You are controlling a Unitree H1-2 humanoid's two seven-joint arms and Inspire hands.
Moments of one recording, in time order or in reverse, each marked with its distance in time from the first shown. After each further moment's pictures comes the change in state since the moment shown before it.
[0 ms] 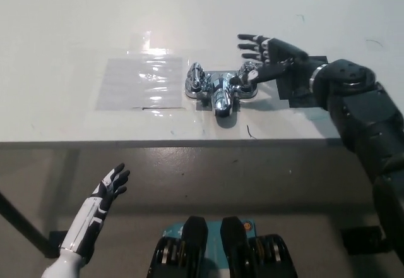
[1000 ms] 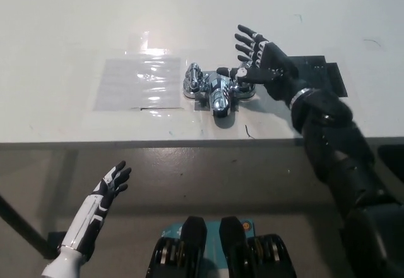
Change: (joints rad) left_arm -0.010 0.001 0.001 0.000 -0.003 0.000 -0.011; right_arm 0.128 0.129 -0.227 -0.106 0.068 -0.177 -0.197
